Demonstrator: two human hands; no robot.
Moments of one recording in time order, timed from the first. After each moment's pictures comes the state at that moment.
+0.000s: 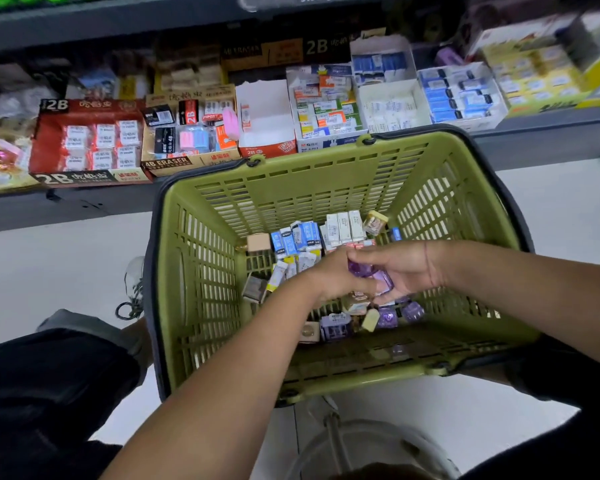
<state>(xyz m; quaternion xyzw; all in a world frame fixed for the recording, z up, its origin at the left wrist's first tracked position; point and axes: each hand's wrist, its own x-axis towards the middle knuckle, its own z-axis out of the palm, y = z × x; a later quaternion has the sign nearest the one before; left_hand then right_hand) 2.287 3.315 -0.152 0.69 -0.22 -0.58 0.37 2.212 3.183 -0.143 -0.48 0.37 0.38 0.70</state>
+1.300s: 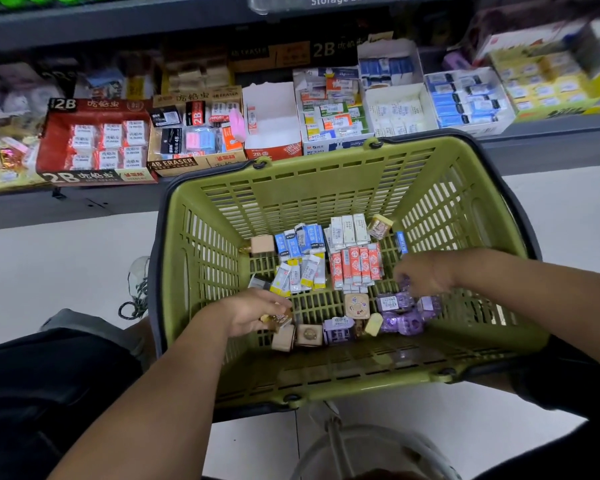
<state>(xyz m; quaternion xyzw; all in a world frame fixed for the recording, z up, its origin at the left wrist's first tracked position) 2.344 3.430 -0.197 0.70 0.04 -0.64 0.31 2.199 3.159 -0.152 -0.85 0.12 0.51 0.11</state>
